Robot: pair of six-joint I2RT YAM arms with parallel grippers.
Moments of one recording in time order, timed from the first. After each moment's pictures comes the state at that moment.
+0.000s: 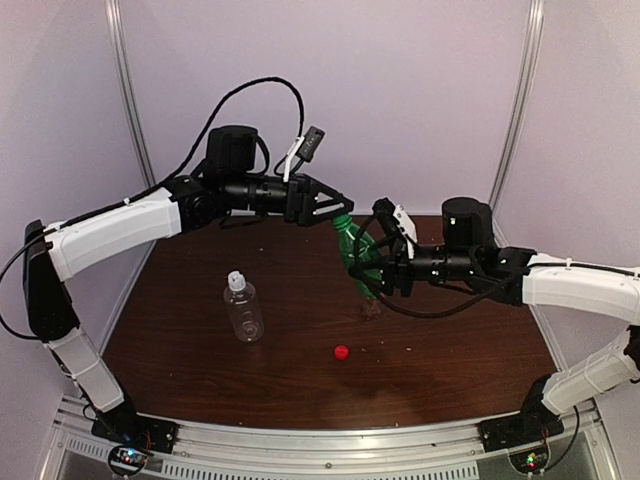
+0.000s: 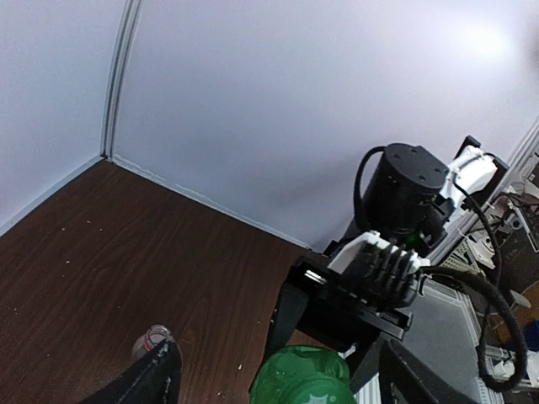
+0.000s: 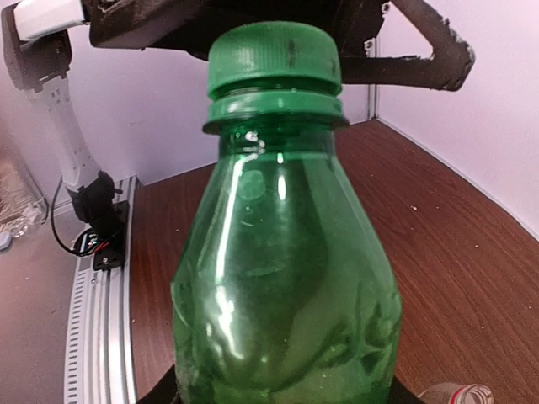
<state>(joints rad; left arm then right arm) -0.78 1.68 1.55 -0.10 0.68 -0.27 0.78 1.29 0.91 0.11 -0.43 0.00</state>
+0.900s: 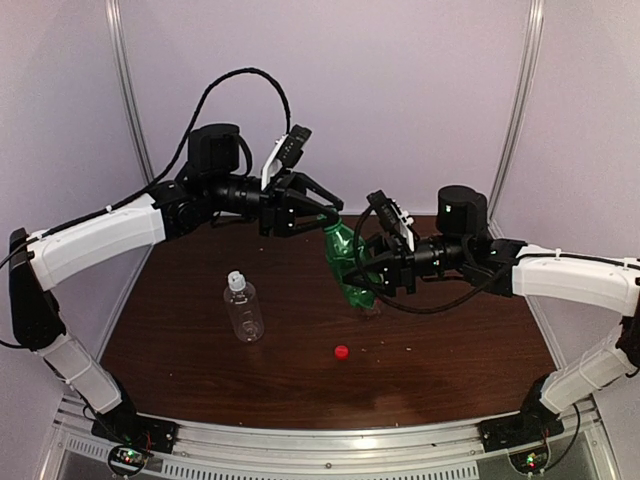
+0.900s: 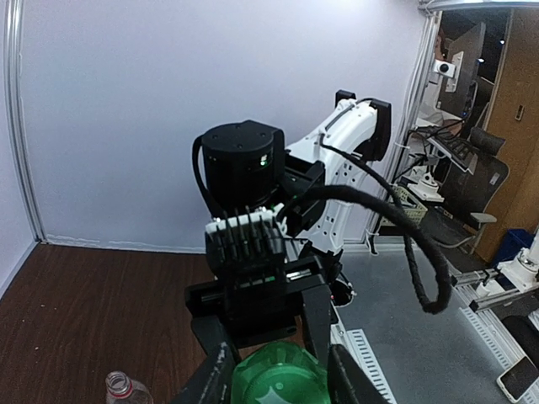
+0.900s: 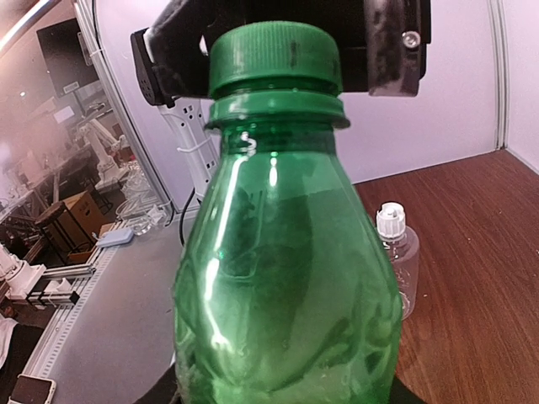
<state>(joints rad) -0.78 1.58 1.46 0.01 1.01 -0.04 0.76 1.36 0.98 0.21 -0.89 0.14</state>
